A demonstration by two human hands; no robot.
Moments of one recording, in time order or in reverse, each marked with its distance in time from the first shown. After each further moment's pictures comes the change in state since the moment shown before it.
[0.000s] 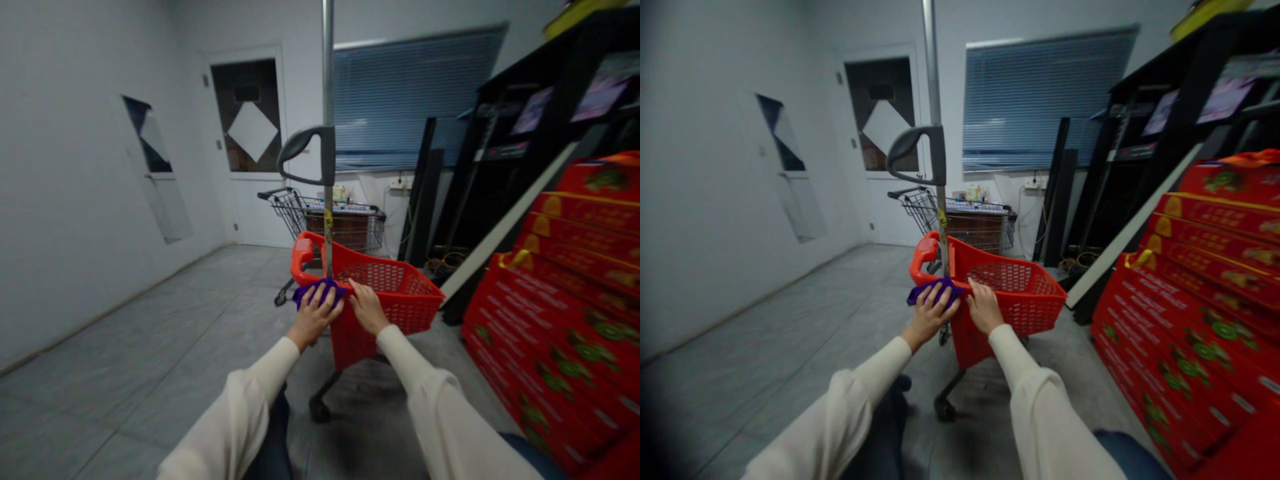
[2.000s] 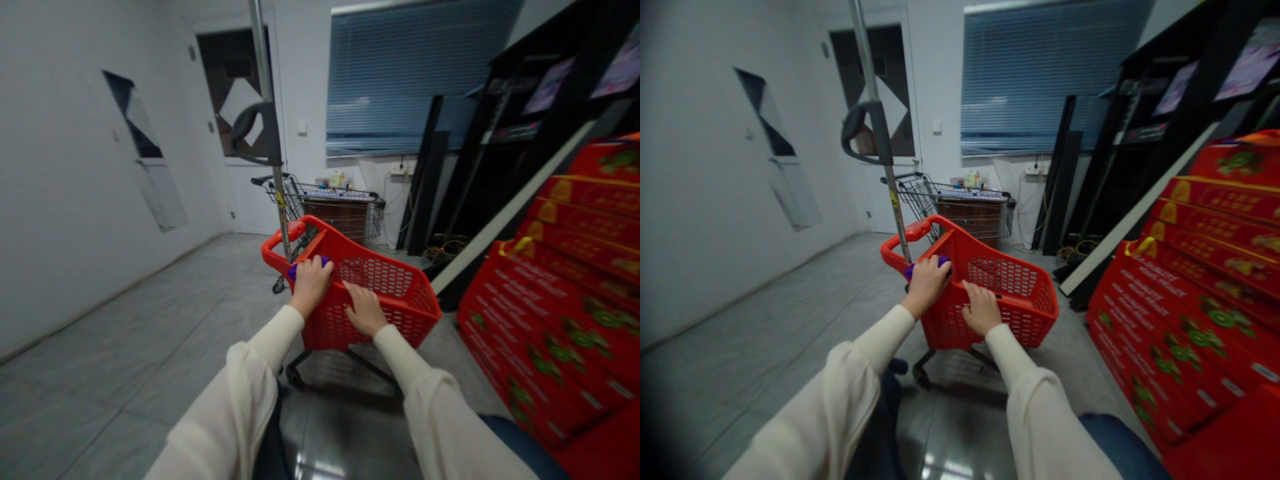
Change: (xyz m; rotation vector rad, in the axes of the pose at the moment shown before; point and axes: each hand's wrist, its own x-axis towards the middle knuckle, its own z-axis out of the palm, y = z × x) left_hand 0.076 -0.007 -0.018 -0.021 -0.642 -0.412; right_hand -0.032 -0.011 -0.010 -0.167 -0.181 0.013
